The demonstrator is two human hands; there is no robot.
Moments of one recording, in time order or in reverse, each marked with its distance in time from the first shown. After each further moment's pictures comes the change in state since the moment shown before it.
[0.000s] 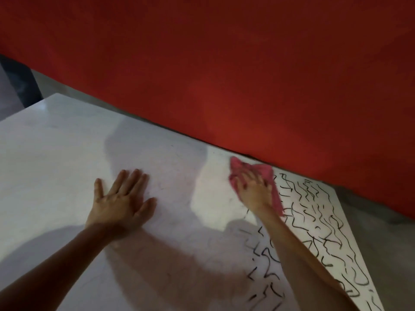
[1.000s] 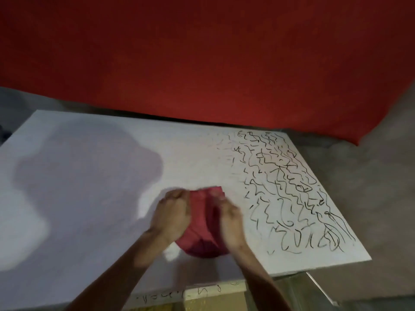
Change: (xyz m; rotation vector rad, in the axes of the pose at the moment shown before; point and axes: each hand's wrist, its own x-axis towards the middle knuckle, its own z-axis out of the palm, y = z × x) left_hand -0.108 0.036 -0.004 -0.295 0.034 0.462; right_hand -0.249 -0.152 -0.005 1.015 0.161 0.397
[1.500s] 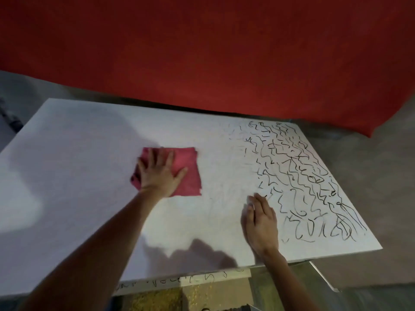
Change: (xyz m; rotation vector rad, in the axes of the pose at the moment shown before) left_hand 0.060 -0.082 -0.014 0.331 -0.064 -0.202; right_hand -0.008 0.064 -0.024 -0.668 0.300 -0.260
